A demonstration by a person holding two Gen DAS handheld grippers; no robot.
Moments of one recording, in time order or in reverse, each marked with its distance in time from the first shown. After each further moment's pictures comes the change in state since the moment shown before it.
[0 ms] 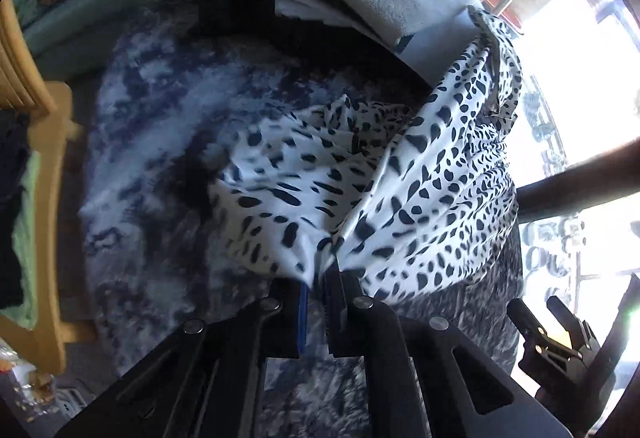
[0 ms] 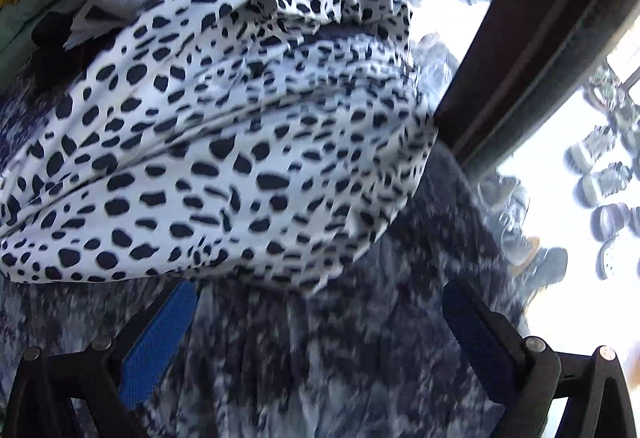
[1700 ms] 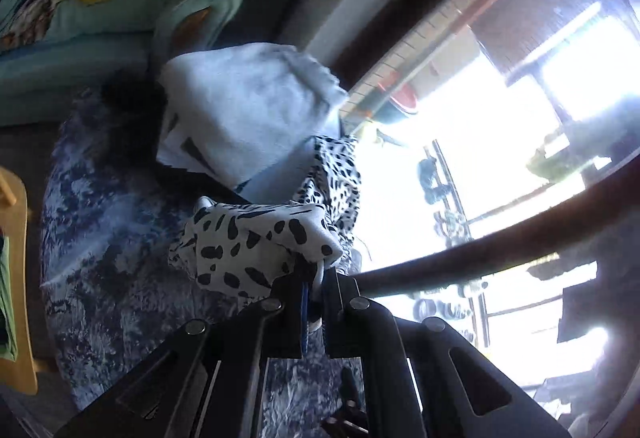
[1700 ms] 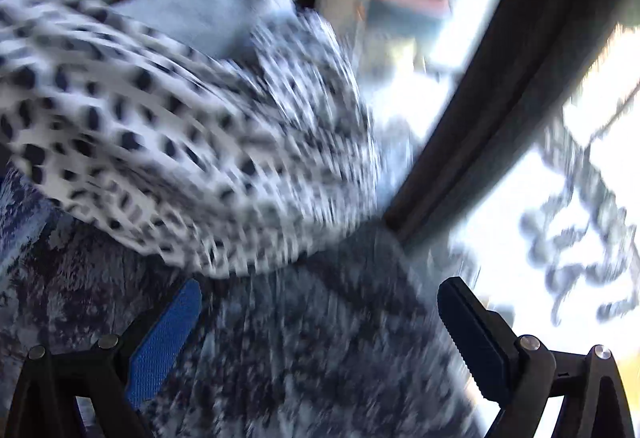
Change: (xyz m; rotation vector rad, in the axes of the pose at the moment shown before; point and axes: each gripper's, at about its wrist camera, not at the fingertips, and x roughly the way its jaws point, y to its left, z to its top) left arm -0.170 -0.091 0.108 -0.043 -0.182 -0.345; right arm -0.115 0.024 0.017 -0.180 -0.329 -0.118
